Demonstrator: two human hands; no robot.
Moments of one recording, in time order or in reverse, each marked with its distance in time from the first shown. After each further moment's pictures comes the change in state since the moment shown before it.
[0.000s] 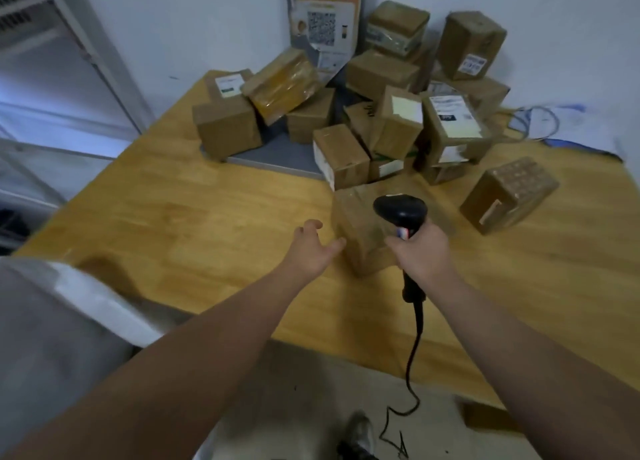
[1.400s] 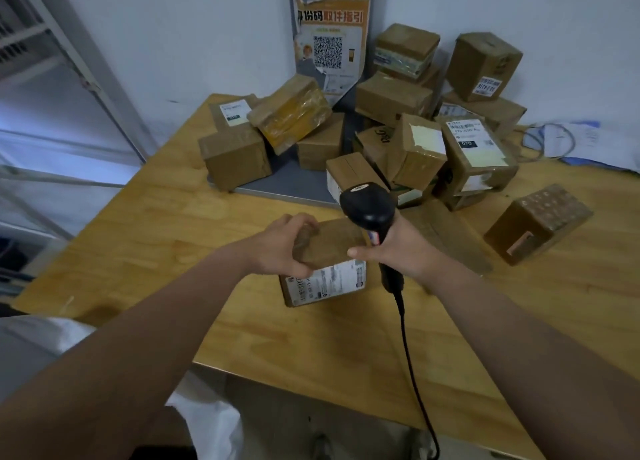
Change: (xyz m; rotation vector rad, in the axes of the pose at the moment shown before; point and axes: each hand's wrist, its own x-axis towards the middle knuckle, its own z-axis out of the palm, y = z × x) left_hand 0.064 0.000 -0.128 0.442 -0.357 0.321; right_hand 0.058 -0.066 0.040 0.086 -0.421 -0.217
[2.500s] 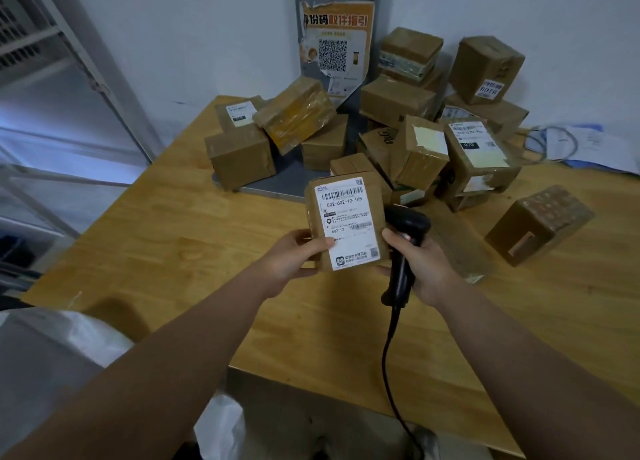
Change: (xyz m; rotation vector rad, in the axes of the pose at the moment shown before) left_hand -0.002 0.007 0.045 -0.975 0.193 -0.245; right_hand -0.019 0.029 0.005 0.740 0.212 0.300
